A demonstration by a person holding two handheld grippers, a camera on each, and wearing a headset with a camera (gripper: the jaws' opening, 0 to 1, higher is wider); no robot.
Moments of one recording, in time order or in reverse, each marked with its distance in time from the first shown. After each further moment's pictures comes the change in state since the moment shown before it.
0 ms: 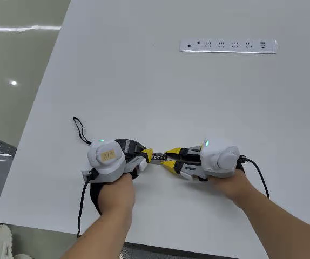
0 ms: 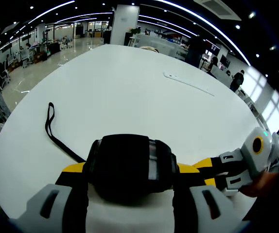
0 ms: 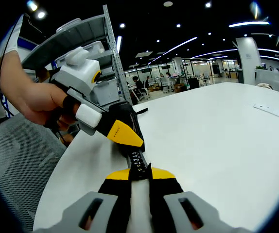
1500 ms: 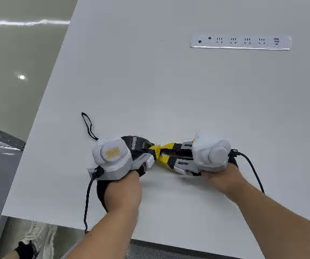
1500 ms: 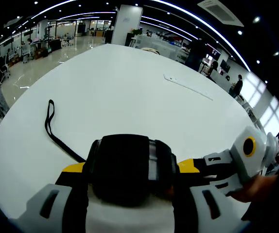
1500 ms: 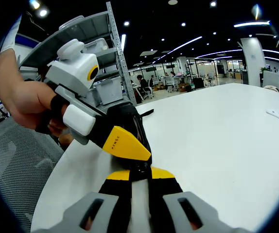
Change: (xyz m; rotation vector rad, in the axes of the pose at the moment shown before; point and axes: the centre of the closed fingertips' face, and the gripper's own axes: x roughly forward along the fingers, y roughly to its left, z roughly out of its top) left arm -0.001 0.001 0.001 -0.042 -0.007 -0.025; right arm 0.037 0.008 0.009 -0.023 0.011 0.034
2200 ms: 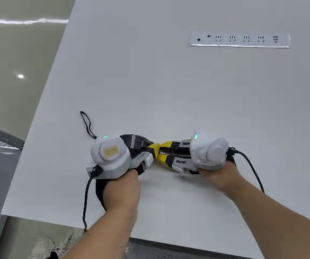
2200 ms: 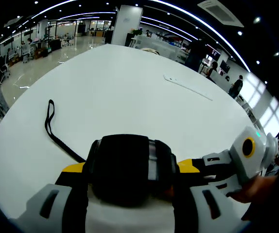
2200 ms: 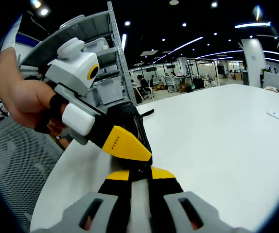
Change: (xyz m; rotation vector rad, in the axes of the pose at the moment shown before) left arm 0.000 0.000 0.000 -0.002 -0.005 -0.003; right arm 0.002 0.001 0.001 -0.003 -0.001 -0.002
